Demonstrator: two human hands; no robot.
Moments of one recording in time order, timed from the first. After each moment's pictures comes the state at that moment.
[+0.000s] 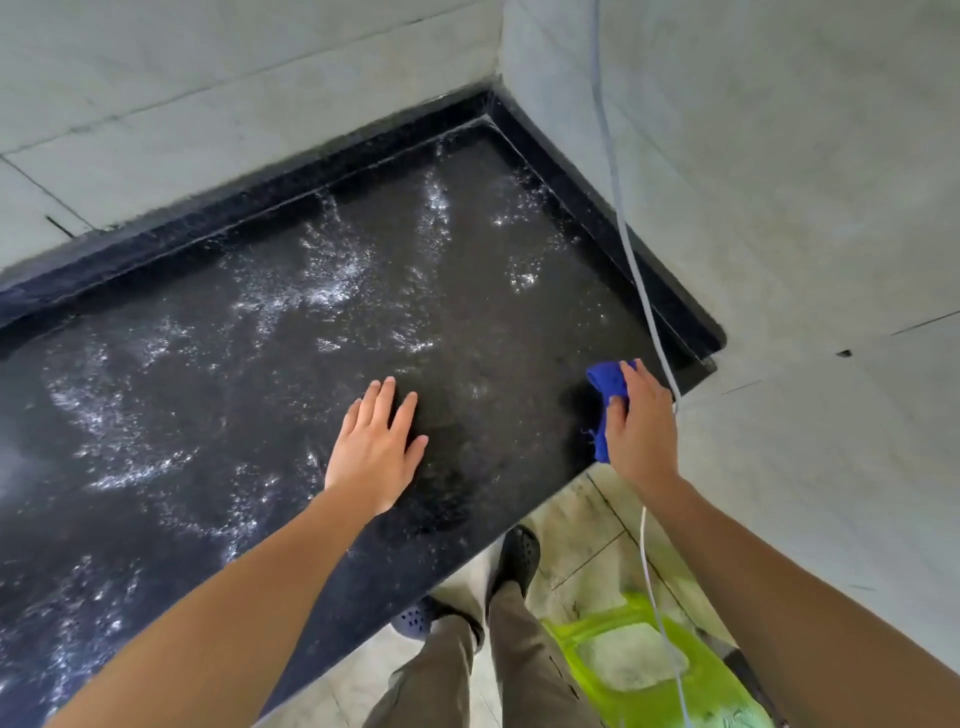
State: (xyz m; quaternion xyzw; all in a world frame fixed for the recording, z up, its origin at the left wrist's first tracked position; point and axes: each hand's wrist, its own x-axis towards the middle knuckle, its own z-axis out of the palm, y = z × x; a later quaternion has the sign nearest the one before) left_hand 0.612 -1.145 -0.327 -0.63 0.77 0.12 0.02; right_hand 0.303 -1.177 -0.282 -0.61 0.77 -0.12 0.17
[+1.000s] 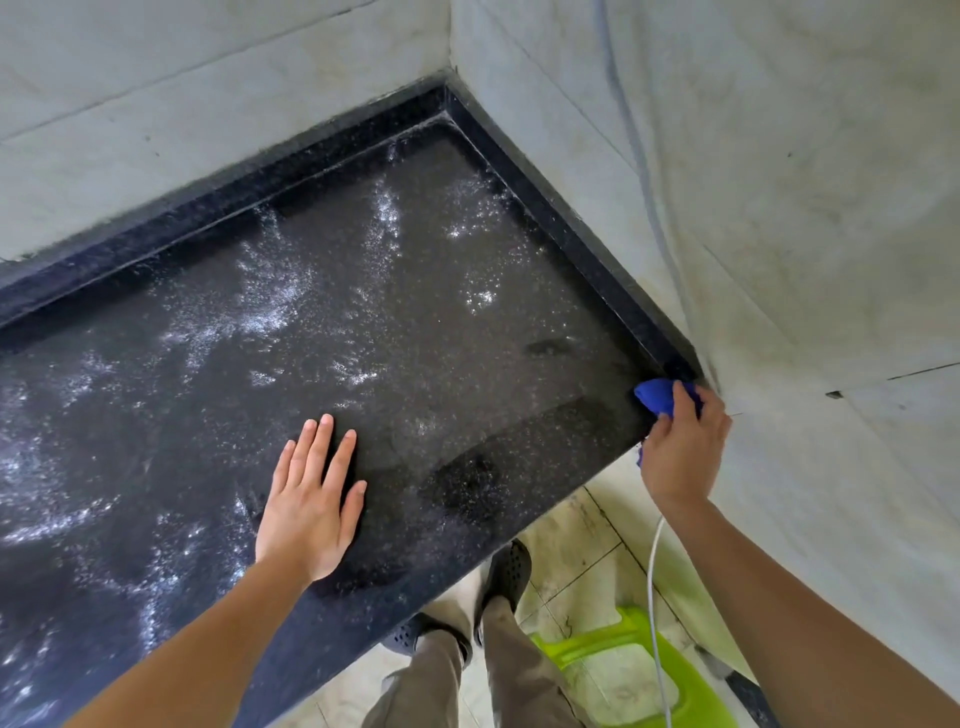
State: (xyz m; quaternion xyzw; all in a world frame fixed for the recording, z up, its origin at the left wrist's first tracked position) left_hand 0.599 -1.135 -0.346 -0.66 0.74 0.09 0.04; right_hand 0.205 -1.208 -0.320 -0.53 0.83 -0.14 0.10
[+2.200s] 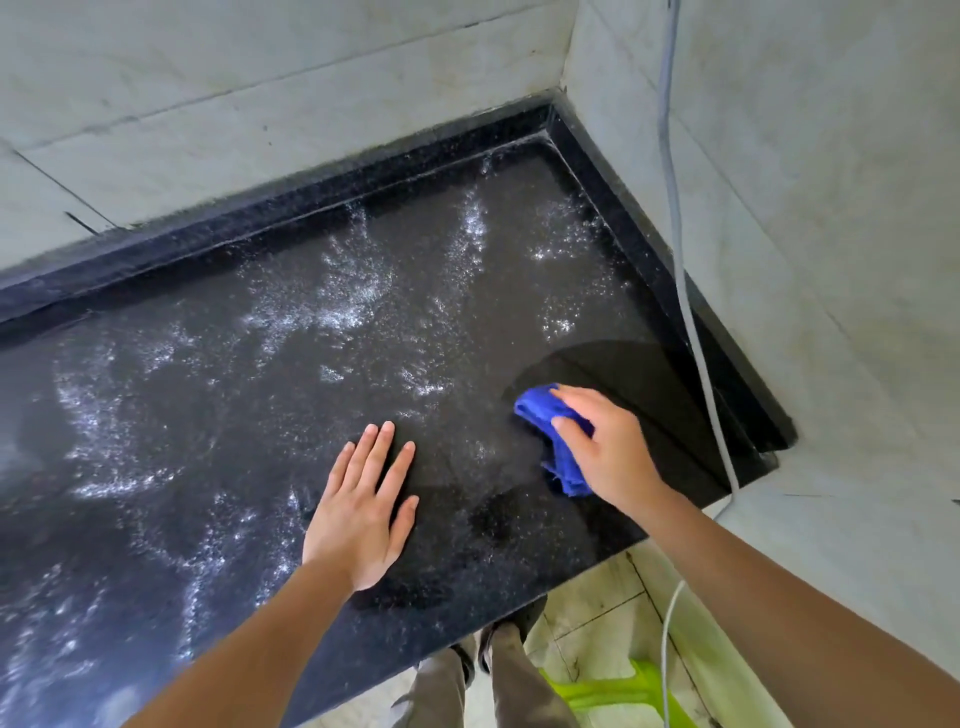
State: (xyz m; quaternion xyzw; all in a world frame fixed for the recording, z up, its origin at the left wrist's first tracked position) left_hand 0.600 -1.136 -0.344 -0.67 0.73 0.11 0.04; right_hand 0.329 -1.265 -0.309 -0.72 0.56 -0.23 0.34
